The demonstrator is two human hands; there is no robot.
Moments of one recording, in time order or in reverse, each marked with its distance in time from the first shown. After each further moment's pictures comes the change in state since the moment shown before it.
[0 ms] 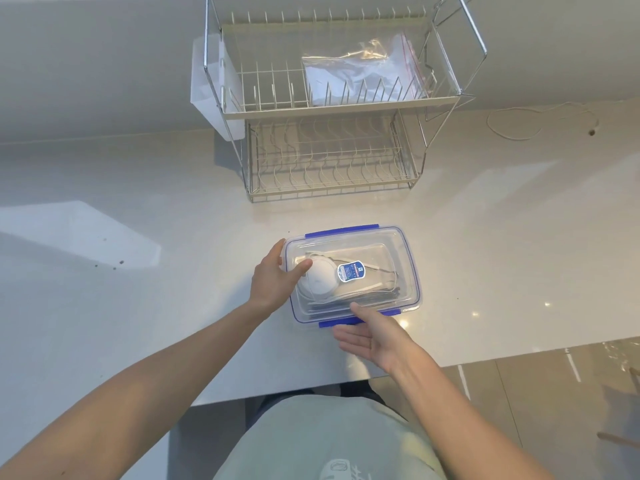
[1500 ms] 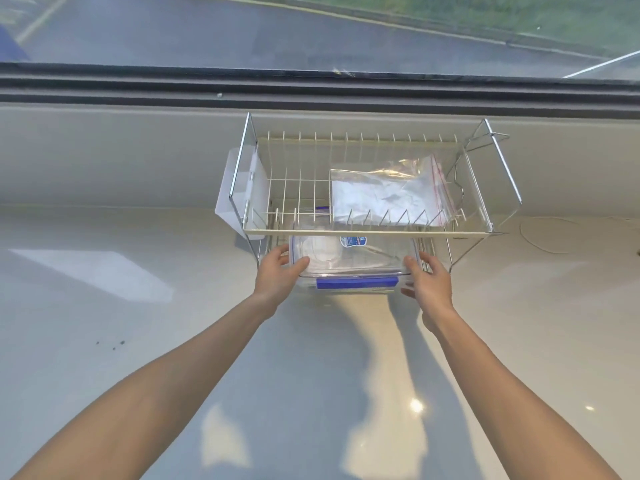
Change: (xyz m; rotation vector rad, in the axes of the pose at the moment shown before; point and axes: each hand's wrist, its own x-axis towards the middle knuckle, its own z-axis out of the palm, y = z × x) left_hand 0.153 0.119 -0.055 -0.300 0.178 -0.093; right_hand 0.106 -0.282 0.023 -0.257 0.243 -0.773
